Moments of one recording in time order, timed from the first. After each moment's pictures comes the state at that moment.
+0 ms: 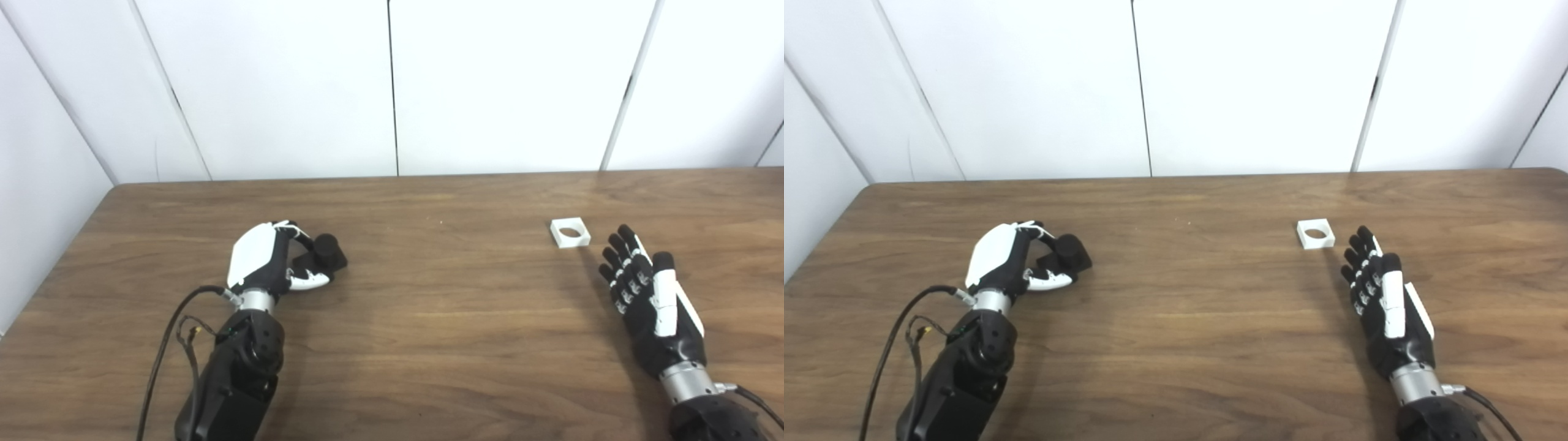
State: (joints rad) left arm -0.33 0.25 -0.22 0.08 0.69 0.46 0.05; right arm -0.05 -0.18 -0.14 -0.05 0.27 0.07 0.16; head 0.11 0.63
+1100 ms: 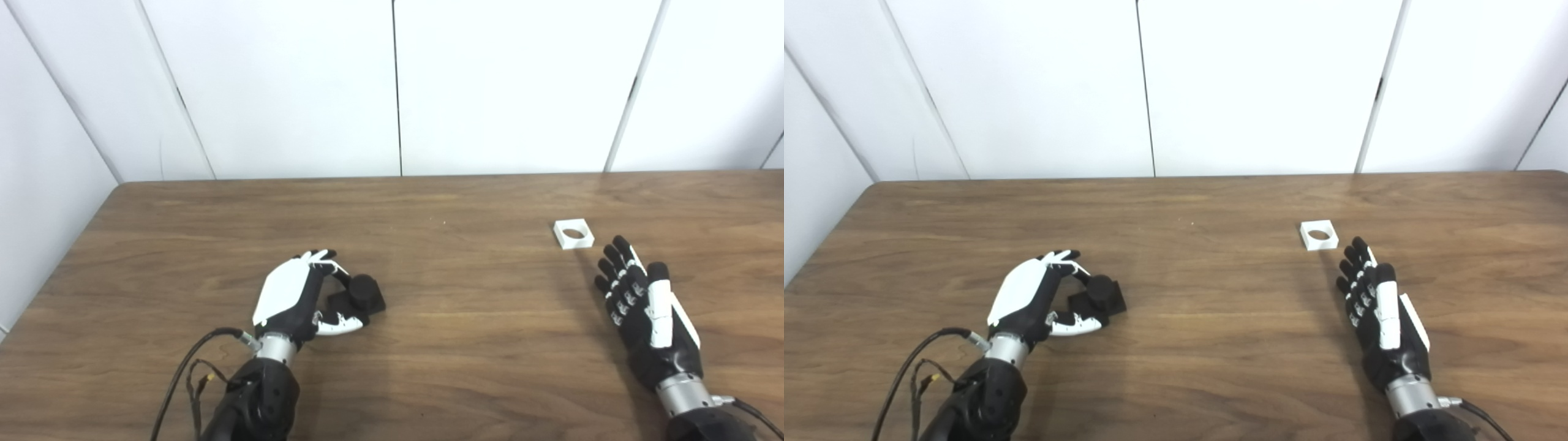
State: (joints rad) left arm -0.16 0.24 -0.32 -0.17 0.72 0.45 -0.05; right arm -0.02 -0.16 -0.13 -0.10 0.26 0.11 0.14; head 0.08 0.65
